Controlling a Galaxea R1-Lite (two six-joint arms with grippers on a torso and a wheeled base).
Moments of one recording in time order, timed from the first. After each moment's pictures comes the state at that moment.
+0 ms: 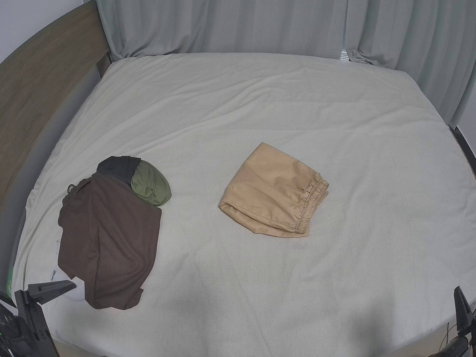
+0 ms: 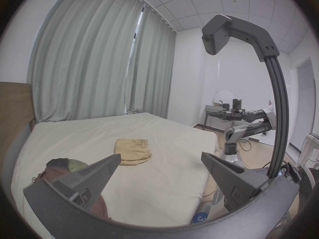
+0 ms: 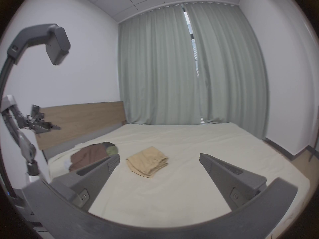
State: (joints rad) left arm -0.20 0.59 -0.02 -0.58 -0.70 0.12; right arm 0.07 0.10 -0.02 -0.25 0.15 0.00
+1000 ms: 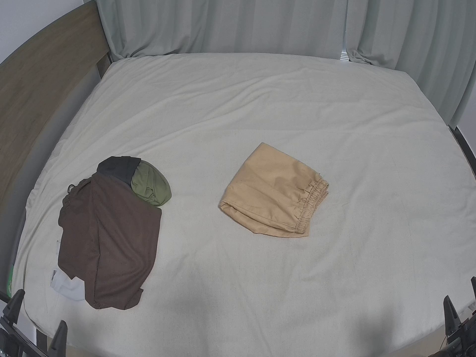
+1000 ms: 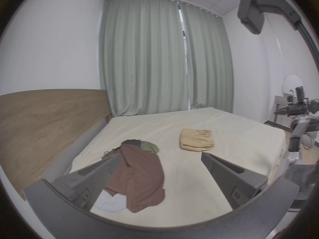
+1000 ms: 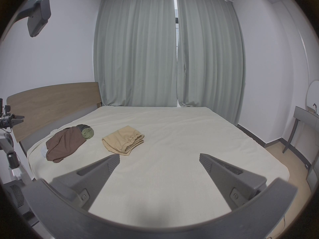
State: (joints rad) left arm 0.02 0.03 -0.02 -0.07 -0.18 0.11; right arm 0.00 0.01 -0.02 0.01 0.02 -0.01
